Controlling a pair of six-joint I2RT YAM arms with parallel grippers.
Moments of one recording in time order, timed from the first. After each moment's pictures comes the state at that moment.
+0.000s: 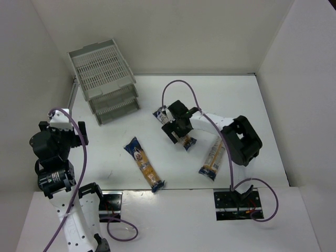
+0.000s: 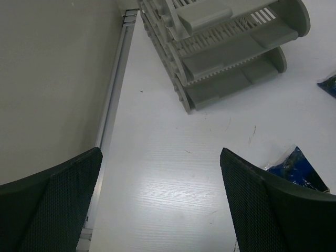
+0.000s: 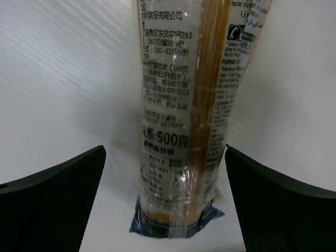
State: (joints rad) left arm 0.46 0.51 0.91 -0.67 0.28 0.23; right arm 0.65 1.87 1.27 -0.54 0.02 -0.06
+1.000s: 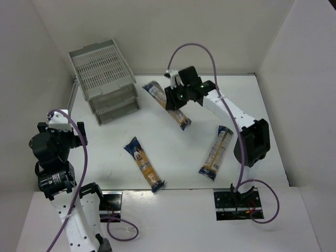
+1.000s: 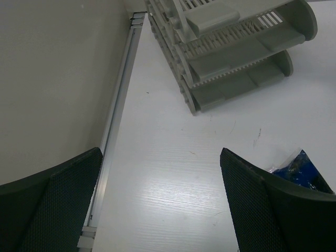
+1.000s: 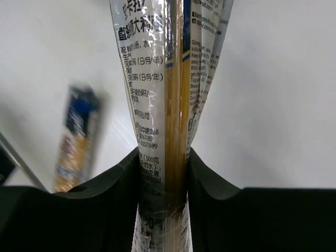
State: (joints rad) left arm 0.48 0.49 0.91 -0.67 0.28 0.23; right arm 0.53 1.82 1.65 -0.65 -0.32 -0.01
